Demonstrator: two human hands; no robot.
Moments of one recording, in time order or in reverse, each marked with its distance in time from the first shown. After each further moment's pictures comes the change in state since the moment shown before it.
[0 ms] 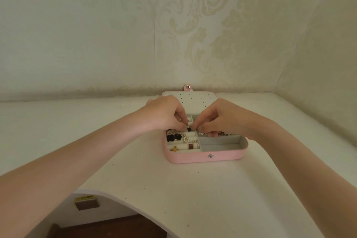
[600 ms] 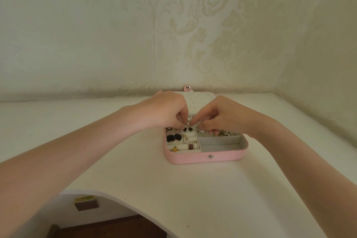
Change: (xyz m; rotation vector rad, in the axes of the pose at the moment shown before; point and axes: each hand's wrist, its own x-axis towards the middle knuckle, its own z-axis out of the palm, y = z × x) left_hand 0.006 0.004 -0.011 0.369 -0.022 0.189; right_hand 0.001 -0.003 -0.003 -0.060 0.022 -0.054
